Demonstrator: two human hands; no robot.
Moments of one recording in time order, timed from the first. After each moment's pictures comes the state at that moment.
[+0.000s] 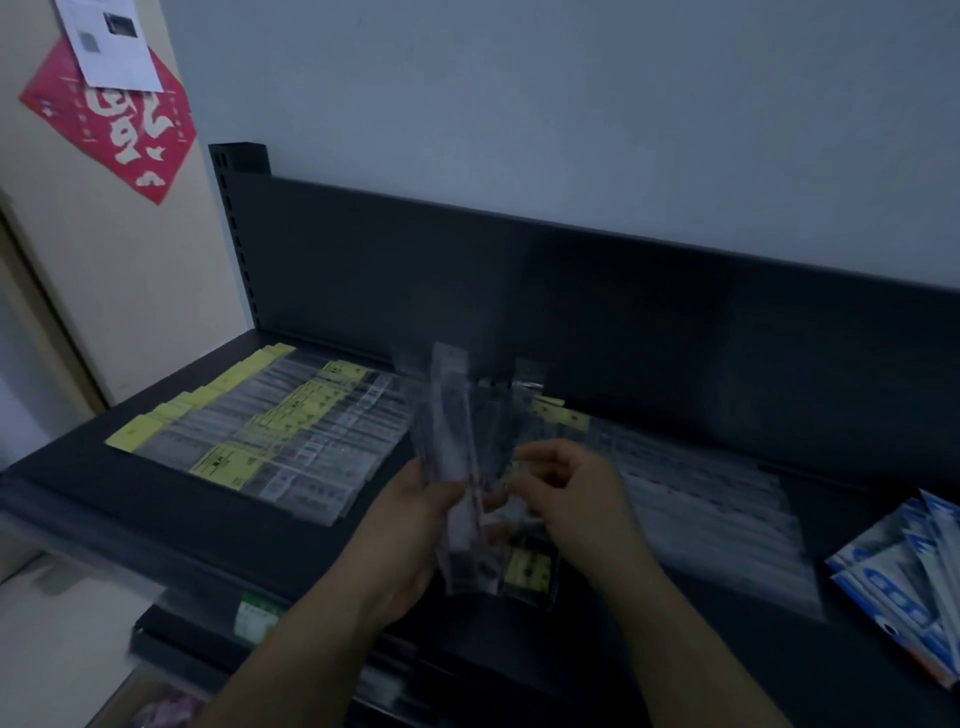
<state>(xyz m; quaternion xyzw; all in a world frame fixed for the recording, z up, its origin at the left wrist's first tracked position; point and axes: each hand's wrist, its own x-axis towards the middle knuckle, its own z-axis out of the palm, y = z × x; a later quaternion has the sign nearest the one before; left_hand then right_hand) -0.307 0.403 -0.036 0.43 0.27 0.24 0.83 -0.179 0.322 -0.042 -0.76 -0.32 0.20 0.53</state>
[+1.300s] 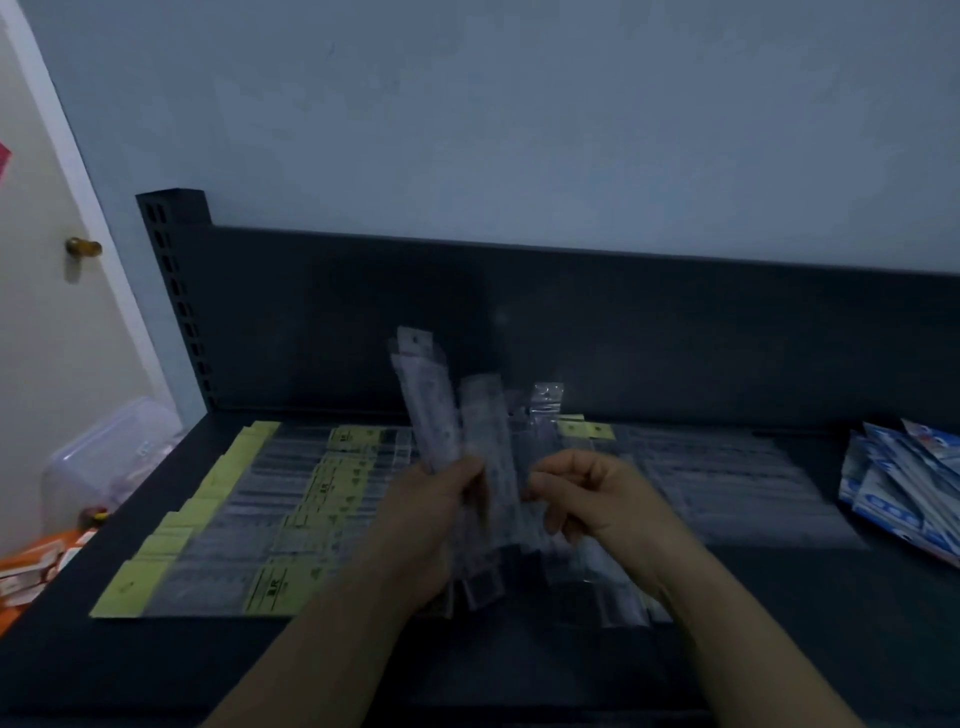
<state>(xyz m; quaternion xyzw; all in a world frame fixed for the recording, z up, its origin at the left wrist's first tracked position) -0.326 0.520 -0.024 0.50 0.25 0.14 0.82 -0.236 0.380 -0.024 -0.72 -0.26 0.23 0.61</state>
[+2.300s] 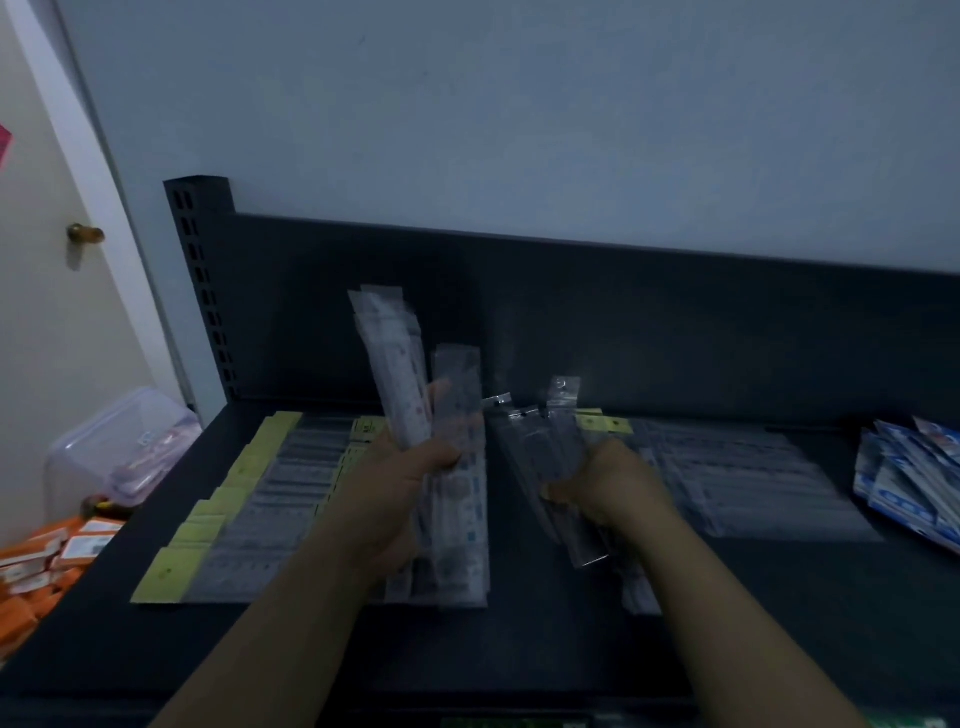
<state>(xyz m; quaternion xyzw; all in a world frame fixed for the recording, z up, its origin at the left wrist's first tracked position) -0.355 0.565 -0.014 0.51 0.14 0.15 0.84 -0.201 0.421 -0.043 -0.95 -0.11 0.12 0.25</state>
